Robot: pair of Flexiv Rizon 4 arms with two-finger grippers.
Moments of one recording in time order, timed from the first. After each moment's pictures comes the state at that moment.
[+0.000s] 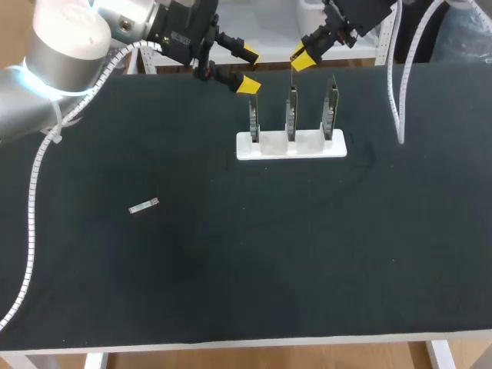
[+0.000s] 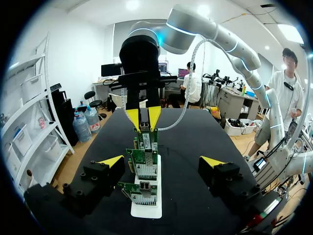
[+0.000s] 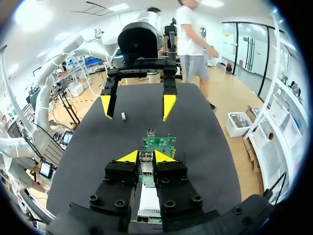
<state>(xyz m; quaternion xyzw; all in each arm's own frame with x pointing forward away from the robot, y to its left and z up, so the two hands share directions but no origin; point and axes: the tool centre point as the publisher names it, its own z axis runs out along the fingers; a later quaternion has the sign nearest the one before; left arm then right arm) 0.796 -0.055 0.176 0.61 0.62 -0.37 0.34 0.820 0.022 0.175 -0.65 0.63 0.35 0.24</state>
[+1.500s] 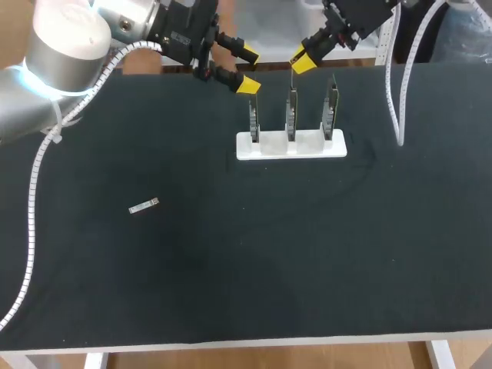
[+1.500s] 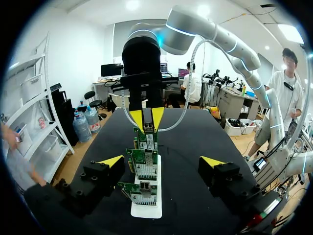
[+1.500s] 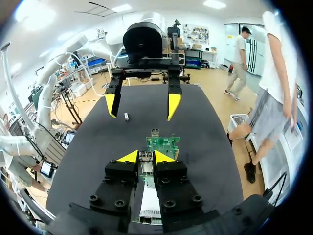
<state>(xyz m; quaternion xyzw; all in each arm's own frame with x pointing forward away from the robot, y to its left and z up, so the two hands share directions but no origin) 0.796 -0.055 0.176 0.61 0.62 -0.37 0.34 0.815 0.020 0.172 -0.66 0.62 0.35 0.24</state>
